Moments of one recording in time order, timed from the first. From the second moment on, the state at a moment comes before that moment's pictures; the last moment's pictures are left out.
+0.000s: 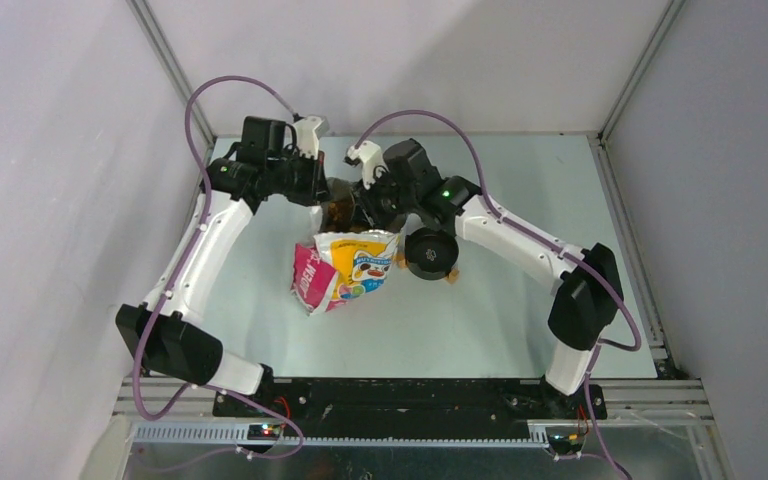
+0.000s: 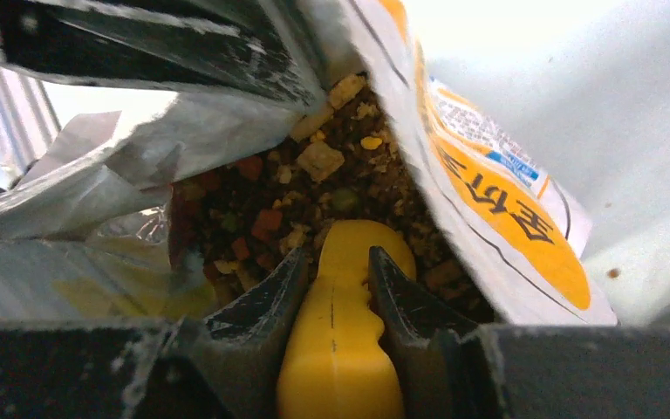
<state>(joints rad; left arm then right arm) -0.28 1.44 1.55 -0.87 0.37 -0.03 0.82 1.79 1.65 -0.42 -0.29 0.02</state>
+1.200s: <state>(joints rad) -0.27 1.44 1.57 -0.90 0.29 0.18 0.43 1.76 1.61 -0.19 -0.72 0.91</state>
